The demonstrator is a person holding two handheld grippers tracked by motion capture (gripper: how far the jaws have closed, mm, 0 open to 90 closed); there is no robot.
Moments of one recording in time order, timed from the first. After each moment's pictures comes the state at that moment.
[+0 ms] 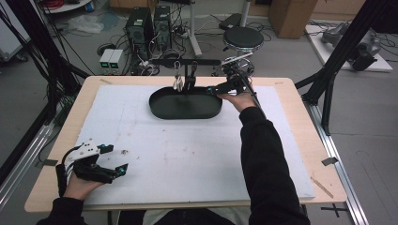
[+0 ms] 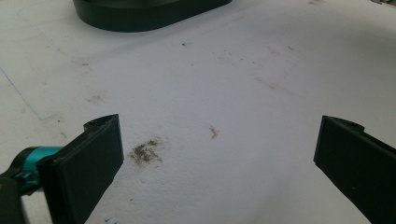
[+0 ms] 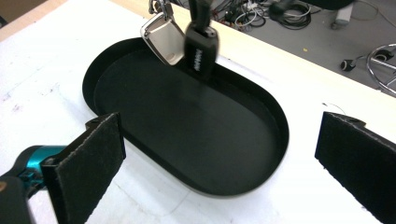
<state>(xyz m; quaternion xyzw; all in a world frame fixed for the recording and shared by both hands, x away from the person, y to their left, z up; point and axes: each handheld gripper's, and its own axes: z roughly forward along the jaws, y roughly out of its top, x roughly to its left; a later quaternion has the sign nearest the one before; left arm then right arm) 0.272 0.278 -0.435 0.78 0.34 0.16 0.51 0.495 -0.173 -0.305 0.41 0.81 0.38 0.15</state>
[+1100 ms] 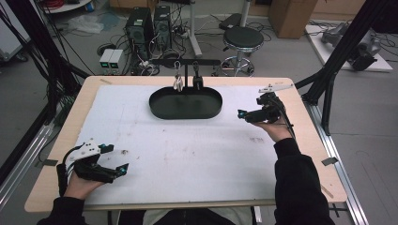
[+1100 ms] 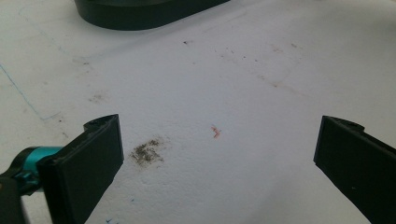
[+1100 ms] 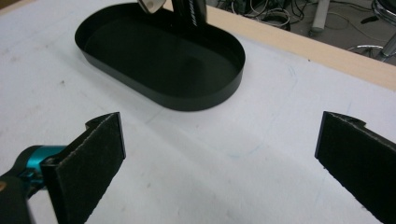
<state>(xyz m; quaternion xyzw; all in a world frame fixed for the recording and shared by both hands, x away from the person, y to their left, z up) 0.273 0.276 -0.434 0.78 0.34 0.16 0.50 0.414 -0.271 -0.342 0.40 0.80 0.41 0.18</state>
